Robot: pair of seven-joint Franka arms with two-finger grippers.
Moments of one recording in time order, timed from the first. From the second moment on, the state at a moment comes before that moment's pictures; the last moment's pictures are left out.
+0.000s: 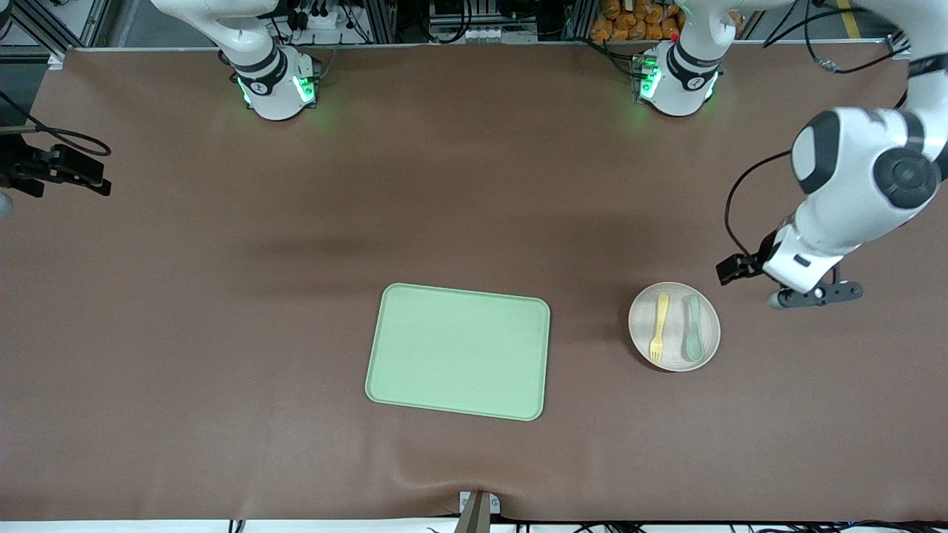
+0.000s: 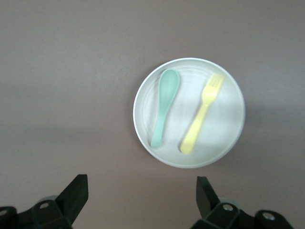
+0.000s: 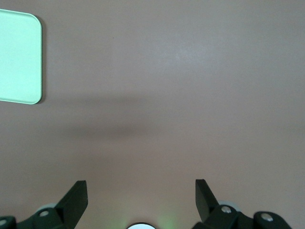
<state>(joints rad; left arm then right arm) 0.00 0.20 -0.08 -1.99 0.03 2.21 -0.21 0.02 0.03 -0.07 -1.50 -0.01 1.43 -0.07</state>
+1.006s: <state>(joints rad) 0.04 0.48 -0.08 -2.05 0.03 2.59 -0.21 0.02 0.03 -0.07 -1.50 -0.01 1.43 -0.07</state>
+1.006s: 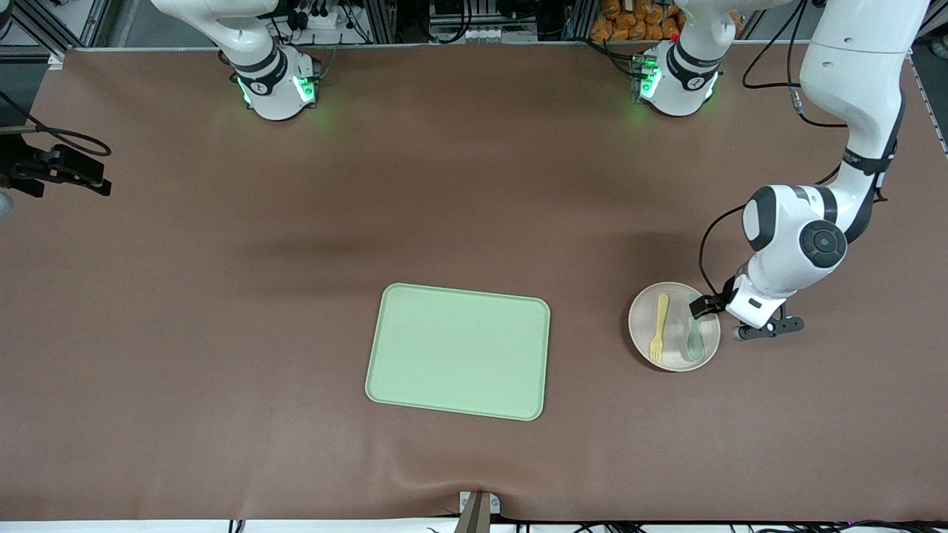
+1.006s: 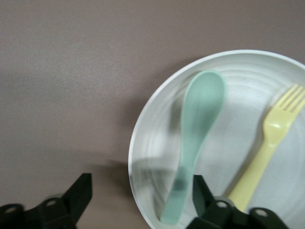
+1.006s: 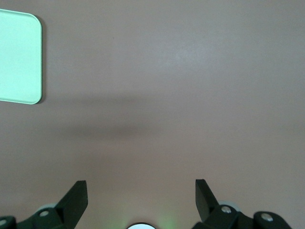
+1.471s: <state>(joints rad) 0.08 0.49 -0.07 -2.04 0.03 2.60 -0.20 0.02 0.03 -0.07 -1.50 -0.01 1.43 -0.07</state>
